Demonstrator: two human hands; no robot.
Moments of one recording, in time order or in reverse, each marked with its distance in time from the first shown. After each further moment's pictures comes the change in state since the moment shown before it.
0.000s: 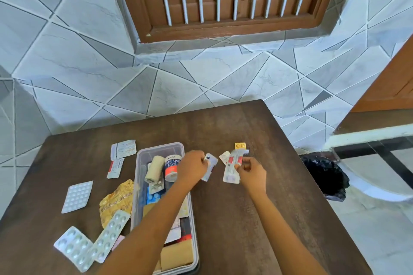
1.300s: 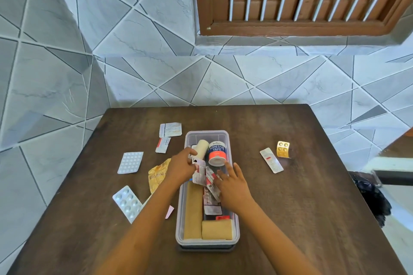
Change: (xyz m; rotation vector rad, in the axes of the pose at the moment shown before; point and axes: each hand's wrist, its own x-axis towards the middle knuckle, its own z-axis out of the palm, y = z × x) left_hand -0.079 -0.117 -0.054 -0.362 0.083 -0.247; right_hand -0.097 -0.025 0.099 -1.151 -0.511 -0.901
